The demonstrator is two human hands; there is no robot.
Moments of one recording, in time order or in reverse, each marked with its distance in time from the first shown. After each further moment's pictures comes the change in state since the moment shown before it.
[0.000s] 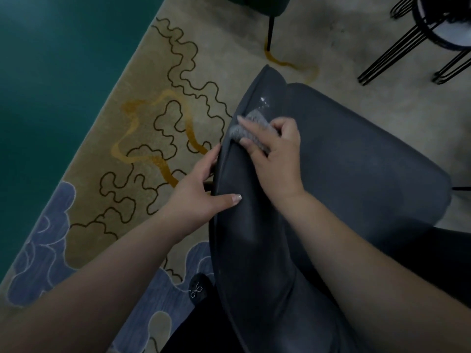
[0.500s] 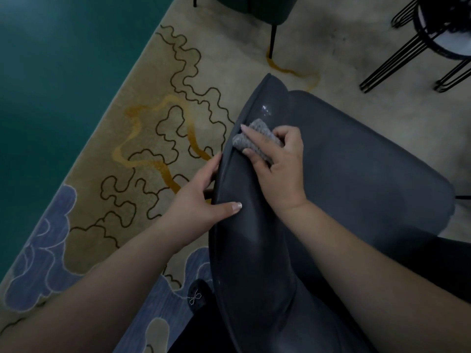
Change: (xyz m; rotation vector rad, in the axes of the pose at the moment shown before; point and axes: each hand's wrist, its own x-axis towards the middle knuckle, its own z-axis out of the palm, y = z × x) left_hand -0.002 0.005 0.001 0.010 -0.013 -0.023; right_hand 0.001 0.007 0.000 -0.011 0.038 -0.110
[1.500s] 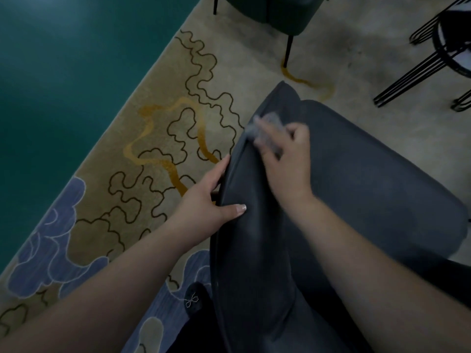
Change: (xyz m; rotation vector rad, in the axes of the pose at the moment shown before) left_hand -0.004 0.007 0.008 0.059 0.102 -0.058; right_hand 0.018 0.008 0.003 0.109 -0.058 0.086
